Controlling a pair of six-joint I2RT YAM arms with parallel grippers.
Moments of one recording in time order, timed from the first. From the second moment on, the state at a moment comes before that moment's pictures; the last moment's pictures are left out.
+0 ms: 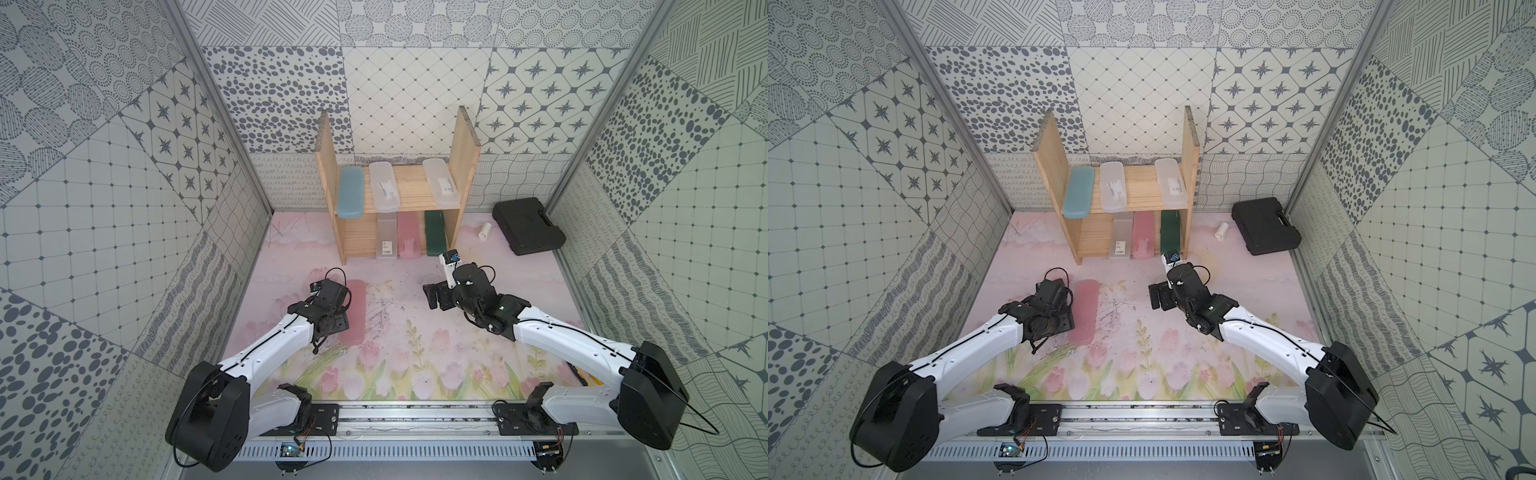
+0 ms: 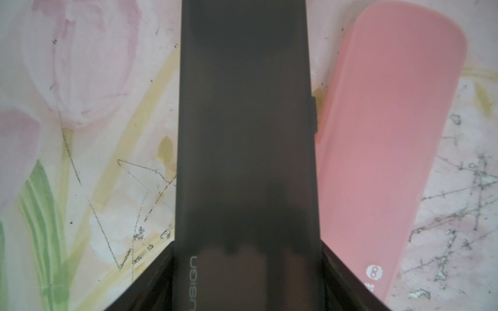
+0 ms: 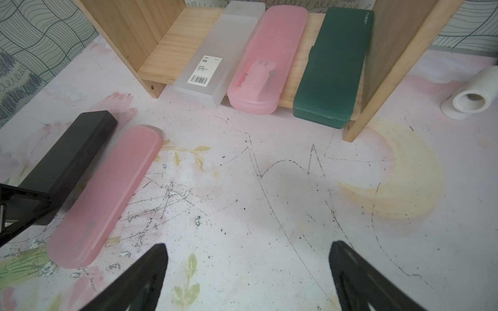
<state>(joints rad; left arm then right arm) -0.34 1.22 0.66 -0.65 -0.27 -0.65 0.75 1.28 0.84 -0.18 0.22 0.28</state>
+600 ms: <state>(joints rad) -0.33 1.21 0.66 -0.73 -0.31 -0.73 0.75 1.28 0.84 -0.18 0.21 0.29</state>
